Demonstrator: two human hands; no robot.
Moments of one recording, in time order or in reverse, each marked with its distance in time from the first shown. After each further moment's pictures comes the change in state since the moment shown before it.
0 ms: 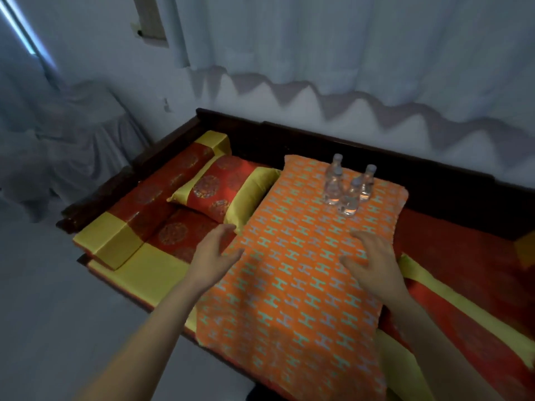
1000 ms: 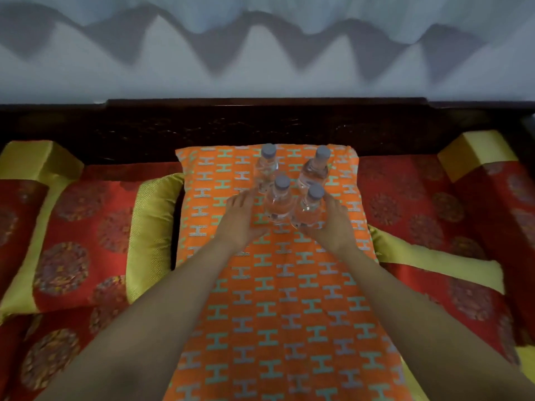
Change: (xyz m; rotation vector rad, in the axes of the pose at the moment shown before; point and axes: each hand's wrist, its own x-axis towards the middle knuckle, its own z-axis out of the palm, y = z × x) left_hand 0.373 -0.002 0.279 0.176 -0.597 0.453; right_hand 0.247 0.151 0.127 0.048 0.098 0.594
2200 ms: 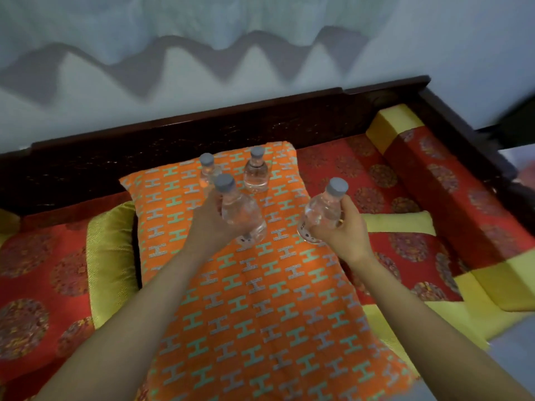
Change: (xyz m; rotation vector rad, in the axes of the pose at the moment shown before) left_hand -0.035 0.092 -0.046 -0.484 -0.001 0.046; right_hand -0.108 0.009 -0.097 0.429 0.290 0.166
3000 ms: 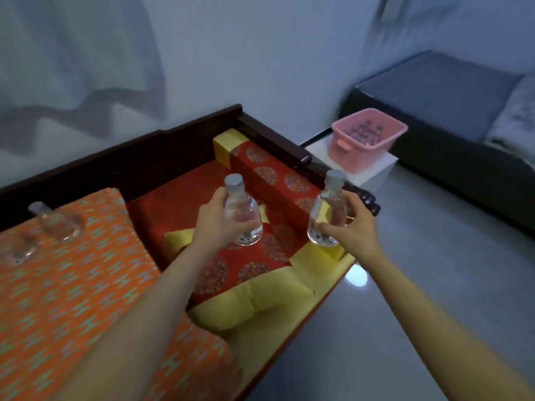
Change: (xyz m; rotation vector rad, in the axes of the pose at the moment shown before) left_hand -0.127 0.286 0.361 0.100 -0.249 0.368; right_hand -0.181 0.133 -0.447 -0.031 0.503 0.039
